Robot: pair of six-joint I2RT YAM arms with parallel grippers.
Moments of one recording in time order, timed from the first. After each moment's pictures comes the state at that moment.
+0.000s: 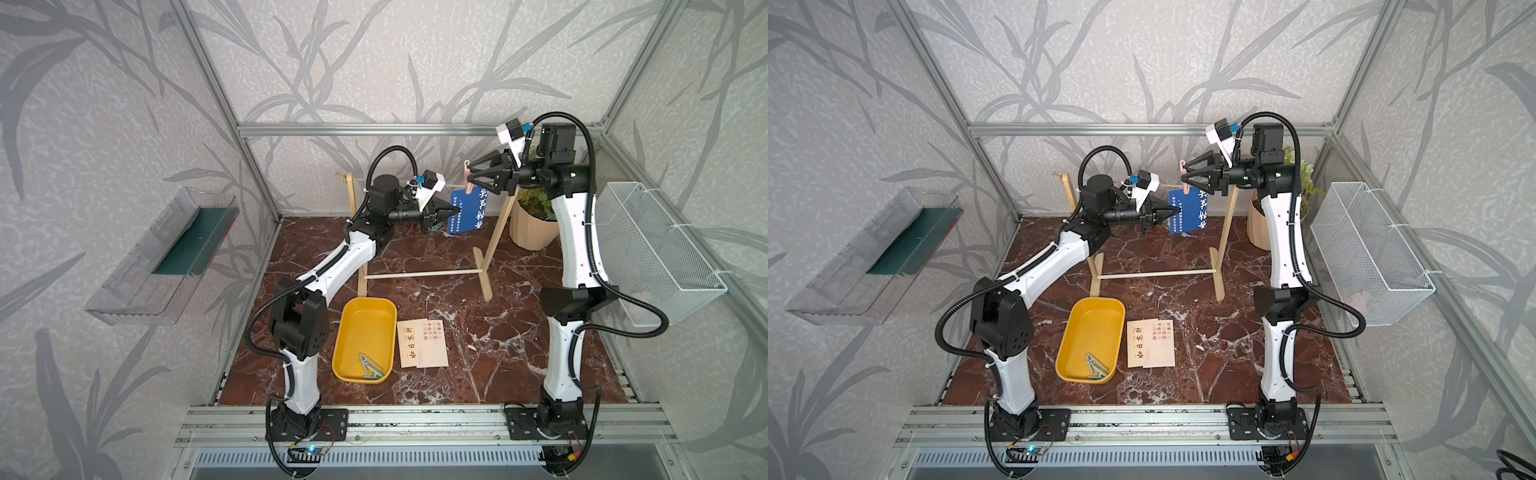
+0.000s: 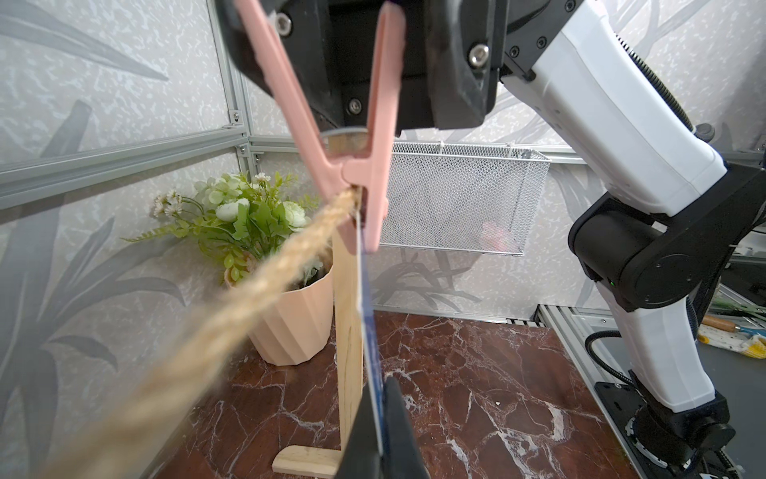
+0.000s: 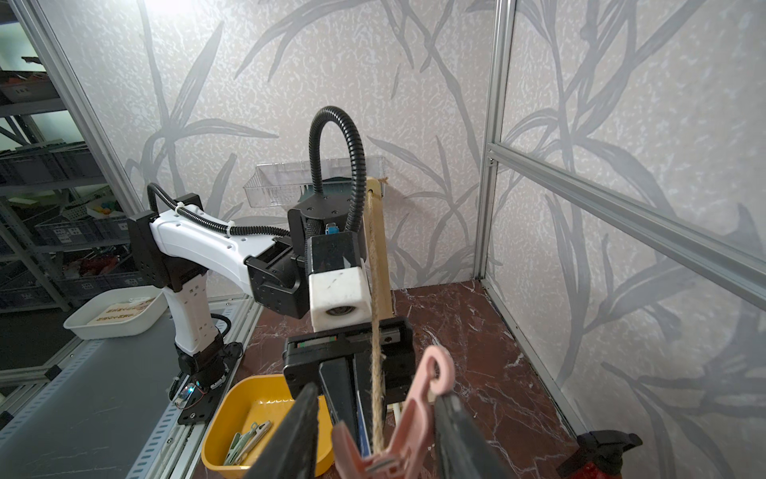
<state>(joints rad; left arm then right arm) -0.48 1.92 1.76 0.19 0.98 0.00 0.09 2.21 2.83 -1.02 -1.43 -0.31</state>
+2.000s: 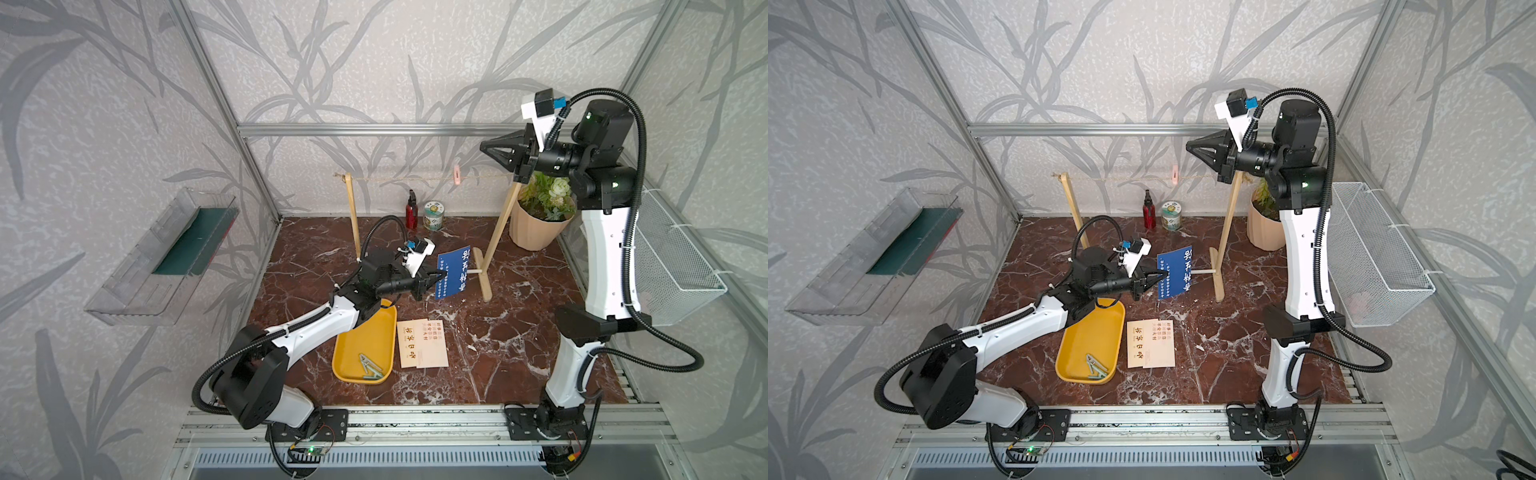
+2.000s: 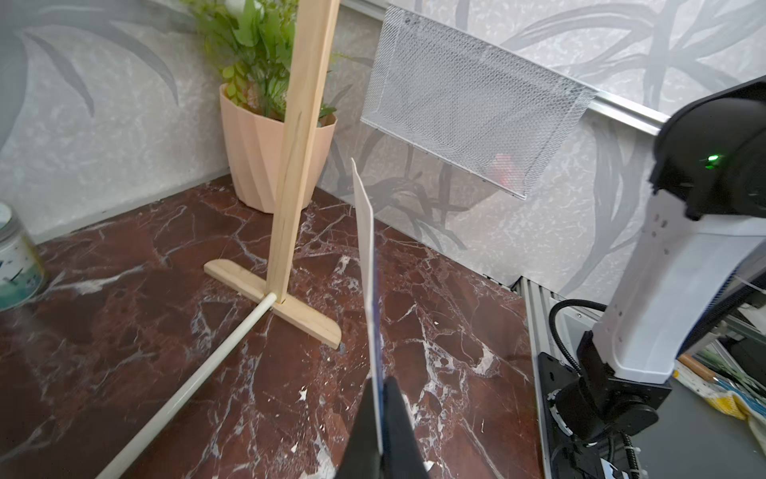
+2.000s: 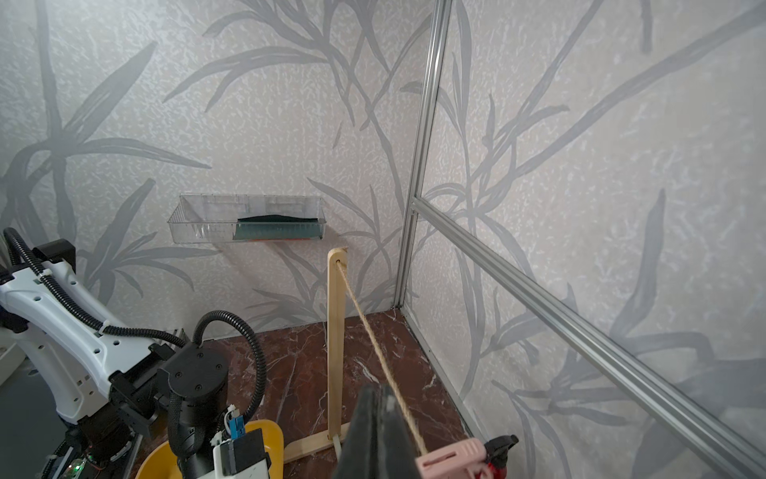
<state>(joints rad) -0.63 1.45 0.89 0.36 0.58 -0.21 0.16 1.93 2.69 -0.88 -1.07 -0.17</state>
